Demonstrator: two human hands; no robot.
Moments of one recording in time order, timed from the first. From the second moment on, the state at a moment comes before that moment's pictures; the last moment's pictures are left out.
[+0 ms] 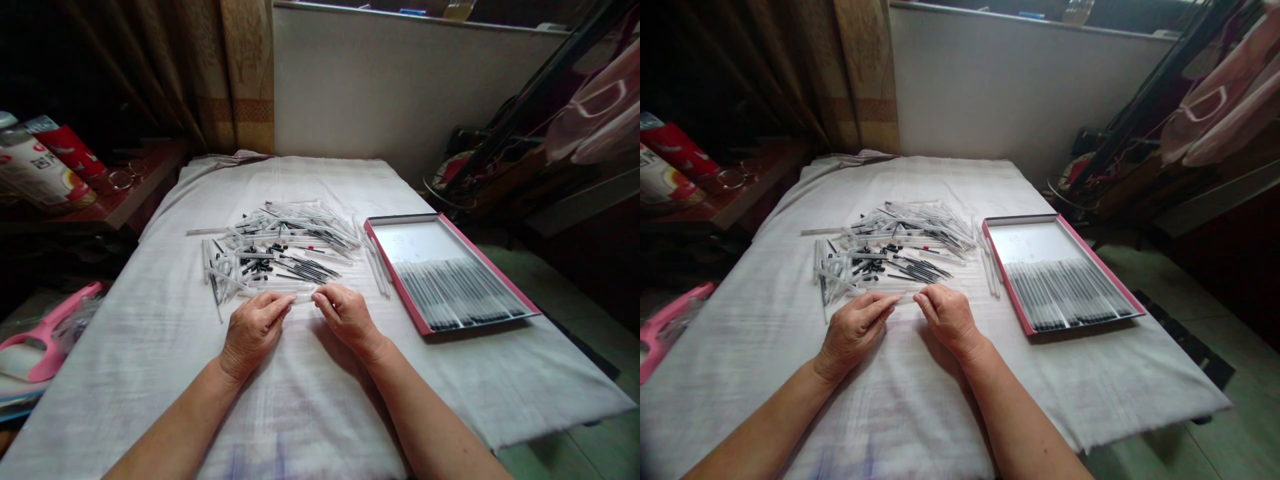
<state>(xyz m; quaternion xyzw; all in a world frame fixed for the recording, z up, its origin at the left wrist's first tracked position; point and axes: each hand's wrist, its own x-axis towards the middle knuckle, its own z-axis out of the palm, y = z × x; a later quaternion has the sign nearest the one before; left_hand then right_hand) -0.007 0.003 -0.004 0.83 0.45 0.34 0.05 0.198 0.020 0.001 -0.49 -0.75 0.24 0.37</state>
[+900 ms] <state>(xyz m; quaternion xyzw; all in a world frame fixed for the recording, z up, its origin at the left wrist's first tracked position) -0.007 0.003 -0.005 0.82 0.45 0.34 0.07 0.204 0.018 0.004 -0.48 -0.72 0.37 0.34</state>
